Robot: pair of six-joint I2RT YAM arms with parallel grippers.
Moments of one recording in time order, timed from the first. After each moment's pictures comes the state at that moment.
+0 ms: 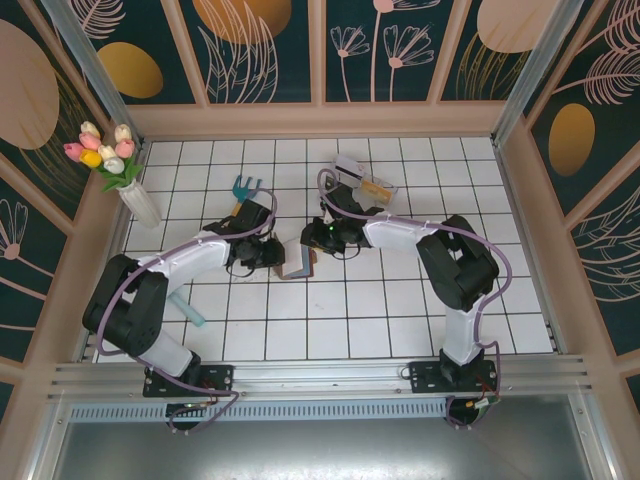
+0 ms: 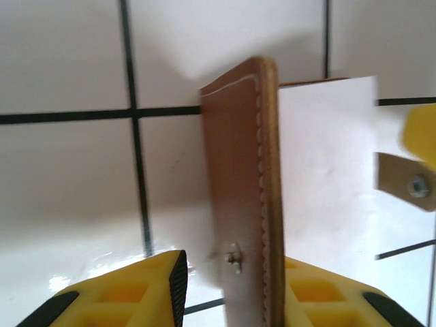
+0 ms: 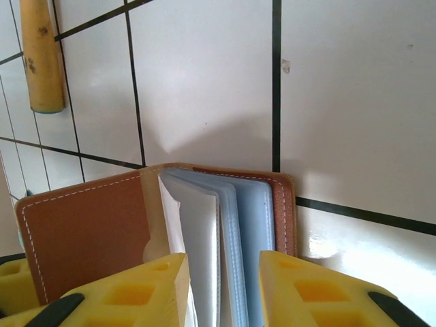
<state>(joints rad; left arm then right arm) -0.49 1.56 0.88 -0.46 0.17 -0.56 0.70 1.91 1.20 -0.22 -0.37 0.85</state>
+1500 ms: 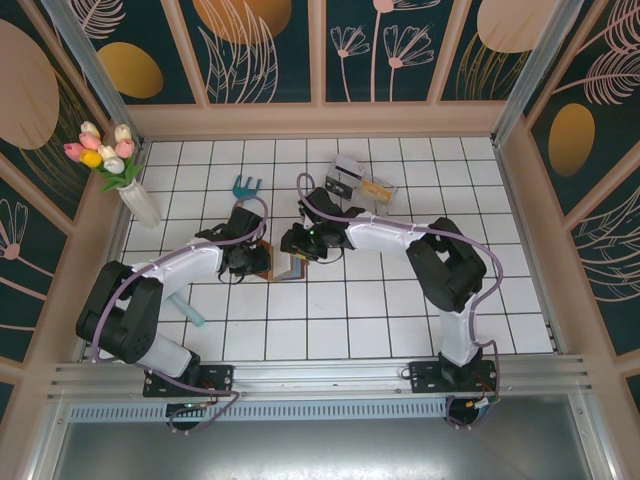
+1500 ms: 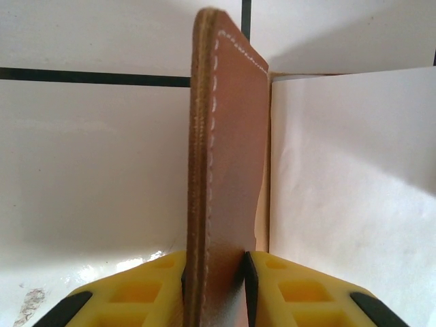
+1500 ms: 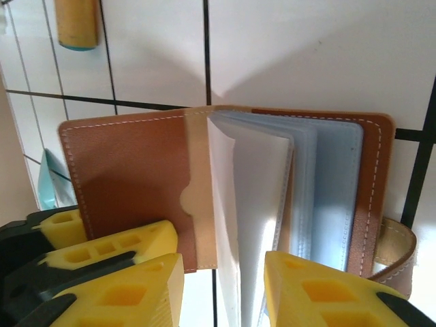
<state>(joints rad) -0.46 1.52 0.81 -0.47 0.09 -0.56 0.81 1.96 1.33 -0.32 -0.39 0.91</state>
